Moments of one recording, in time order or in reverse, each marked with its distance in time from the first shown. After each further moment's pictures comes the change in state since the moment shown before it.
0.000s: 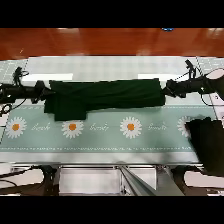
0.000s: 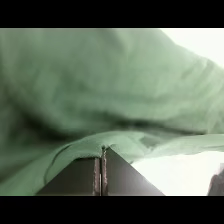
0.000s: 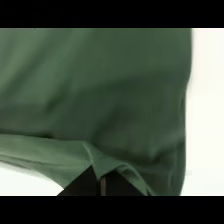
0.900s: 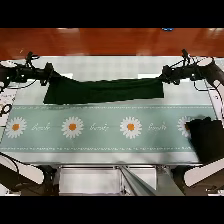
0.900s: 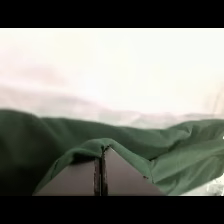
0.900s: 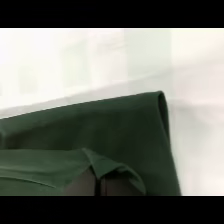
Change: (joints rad) left arm -0.097 -0.415 0.501 -0.011 0.013 -0.108; right arm 0.014 -0.326 0.359 0.045 -0.052 0.036
